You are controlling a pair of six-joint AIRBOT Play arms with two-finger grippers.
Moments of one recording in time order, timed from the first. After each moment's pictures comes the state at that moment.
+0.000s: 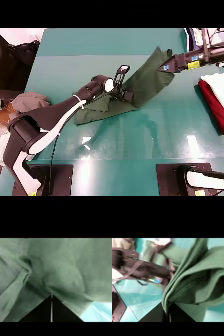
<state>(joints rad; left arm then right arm) -0.70 -1.88 1.67 1.23 -0.79 -1.66 -0.06 -1.39 1.57 -0.66 1.52 1.15</state>
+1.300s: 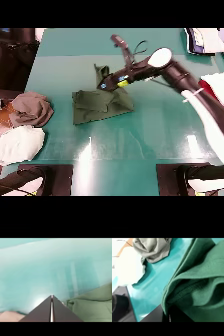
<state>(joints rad) -0.25 -1.19 1.87 1.70 -1.33 -1.62 0.54 -1.58 1.58 -0.65 1.05 1.14</state>
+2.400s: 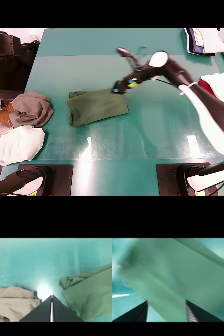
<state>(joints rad) -0.23 -1.14 1.87 1.69 -1.52 -1.62 0.32 -1.65 1.53 -0.85 1.19 1.12</state>
